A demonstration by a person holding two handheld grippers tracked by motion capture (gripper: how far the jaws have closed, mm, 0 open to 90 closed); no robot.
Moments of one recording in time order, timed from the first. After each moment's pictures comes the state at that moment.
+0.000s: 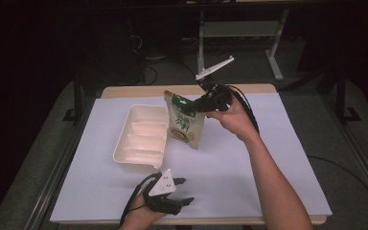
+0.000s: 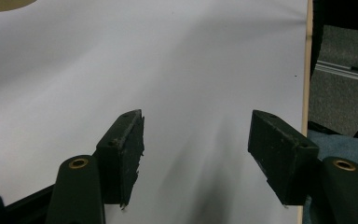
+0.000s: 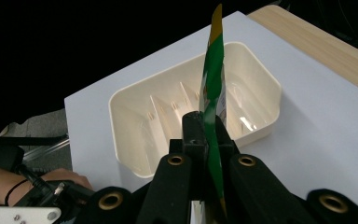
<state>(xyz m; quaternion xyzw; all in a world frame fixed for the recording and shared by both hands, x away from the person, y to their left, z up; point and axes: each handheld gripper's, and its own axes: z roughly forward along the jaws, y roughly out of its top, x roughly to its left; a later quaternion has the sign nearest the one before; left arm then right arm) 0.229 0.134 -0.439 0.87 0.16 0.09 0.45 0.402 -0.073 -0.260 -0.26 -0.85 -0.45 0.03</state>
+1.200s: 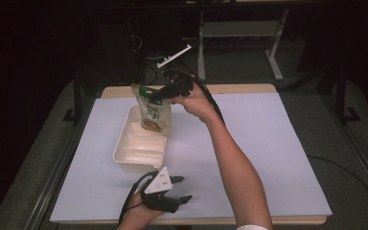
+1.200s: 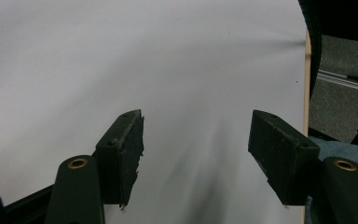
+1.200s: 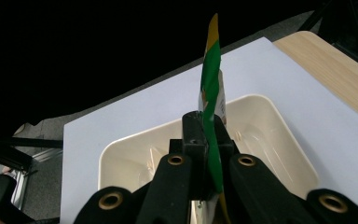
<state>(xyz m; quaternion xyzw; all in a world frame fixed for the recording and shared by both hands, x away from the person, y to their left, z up) 0.233 0.140 -0.439 0.86 0.17 0.09 0.47 0.458 0.017 -0.263 -0.21 -0.86 -0.46 0.06</state>
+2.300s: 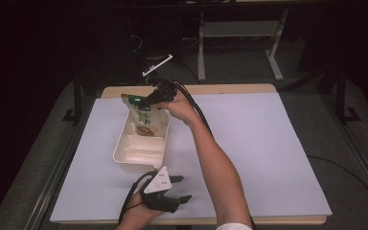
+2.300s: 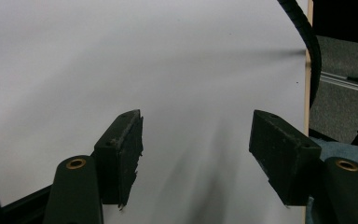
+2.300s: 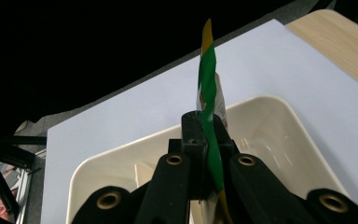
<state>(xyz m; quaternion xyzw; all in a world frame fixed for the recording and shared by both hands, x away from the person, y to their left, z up) 0.233 0.141 -0.439 0.86 0.17 0.09 0.47 0.481 0.063 -0.303 -0.22 -0.87 -0.44 0.08</state>
